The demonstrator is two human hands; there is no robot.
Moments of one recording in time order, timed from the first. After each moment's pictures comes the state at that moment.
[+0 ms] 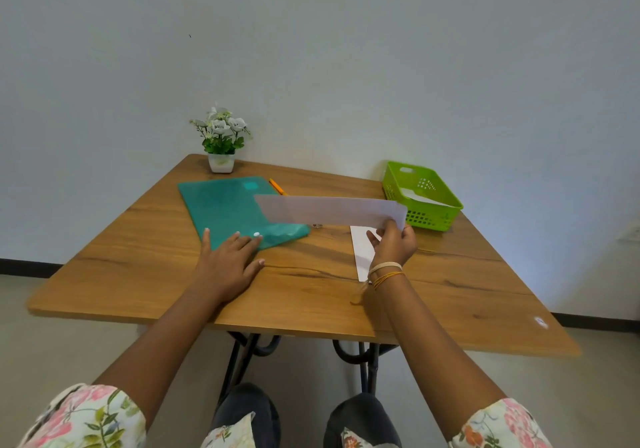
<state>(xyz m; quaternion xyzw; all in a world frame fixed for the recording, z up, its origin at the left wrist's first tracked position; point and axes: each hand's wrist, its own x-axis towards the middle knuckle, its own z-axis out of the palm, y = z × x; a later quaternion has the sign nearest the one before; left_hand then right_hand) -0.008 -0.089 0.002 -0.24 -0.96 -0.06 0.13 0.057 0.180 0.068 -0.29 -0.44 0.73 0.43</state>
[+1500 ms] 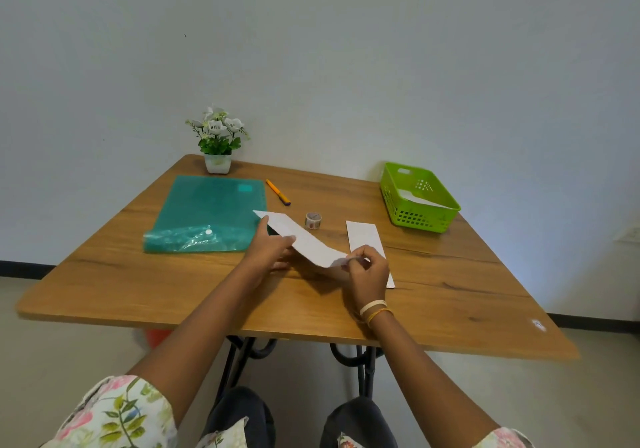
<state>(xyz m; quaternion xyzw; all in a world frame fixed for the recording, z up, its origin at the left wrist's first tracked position) 0.002 -0.007 0.046 -0.01 -0.69 -0.71 -0.14 0.083 0.164 0.012 -0.15 -0.77 0.51 0.35</state>
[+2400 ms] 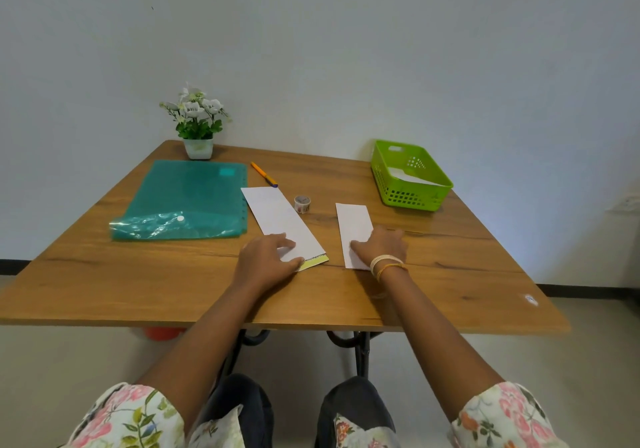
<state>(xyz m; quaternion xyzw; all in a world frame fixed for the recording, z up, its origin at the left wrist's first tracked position) 0.021 0.004 0.007 -0.21 -0.93 -0.31 0.04 0.068 0.222 0.035 -0.37 -0.91 0.19 0.06</state>
